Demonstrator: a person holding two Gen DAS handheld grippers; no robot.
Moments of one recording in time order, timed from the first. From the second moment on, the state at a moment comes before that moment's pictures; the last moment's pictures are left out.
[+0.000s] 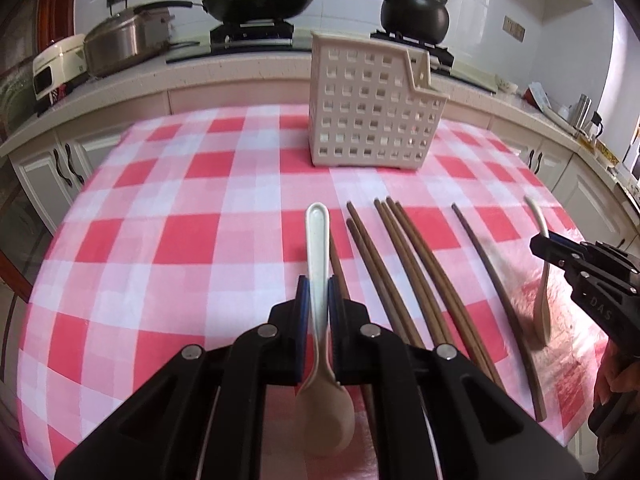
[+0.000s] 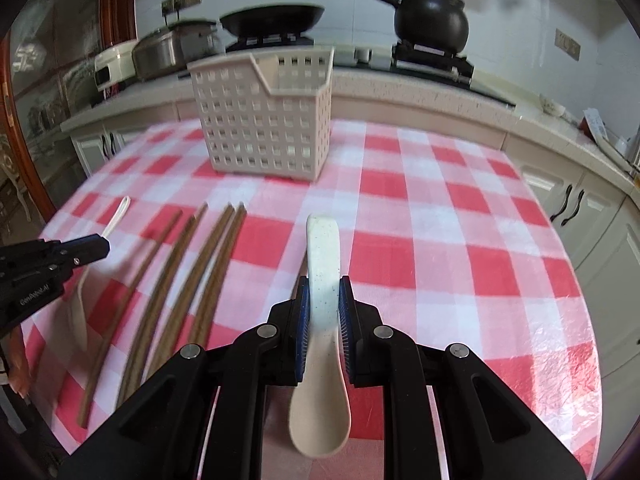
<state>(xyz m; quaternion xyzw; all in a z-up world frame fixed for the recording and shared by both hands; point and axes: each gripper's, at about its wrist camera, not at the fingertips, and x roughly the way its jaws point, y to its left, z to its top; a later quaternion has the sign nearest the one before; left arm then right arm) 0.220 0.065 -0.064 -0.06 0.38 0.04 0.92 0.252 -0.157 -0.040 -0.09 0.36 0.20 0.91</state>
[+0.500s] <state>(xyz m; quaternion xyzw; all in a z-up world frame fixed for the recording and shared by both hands) 0.269 0.063 0.002 -0.05 0.27 0.02 0.96 0.292 -0.129 0.018 -0.06 0.25 0.24 0.94</state>
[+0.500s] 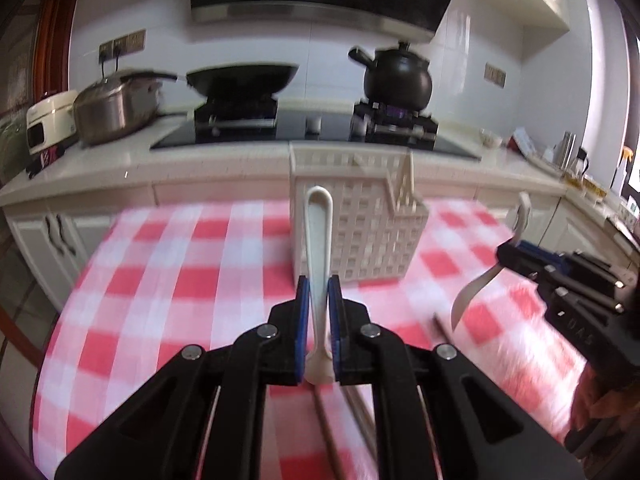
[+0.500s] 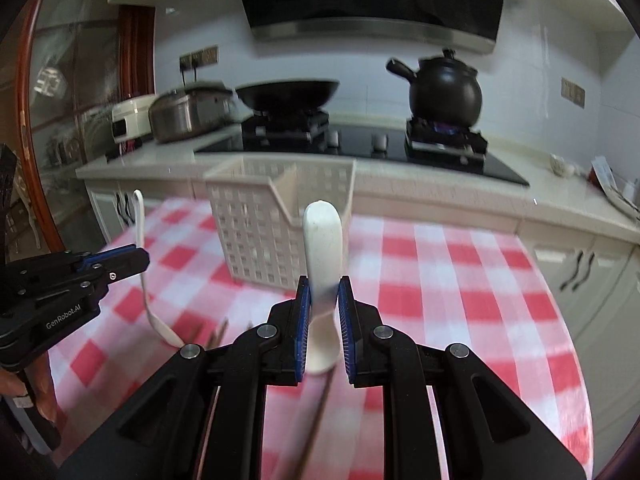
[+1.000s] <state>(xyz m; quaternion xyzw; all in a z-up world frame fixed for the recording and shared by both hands) 0.331 0.081 0.061 -0.04 0.20 0.02 0.98 0.376 -0.111 0.059 -0.01 0.24 0.29 0.93</state>
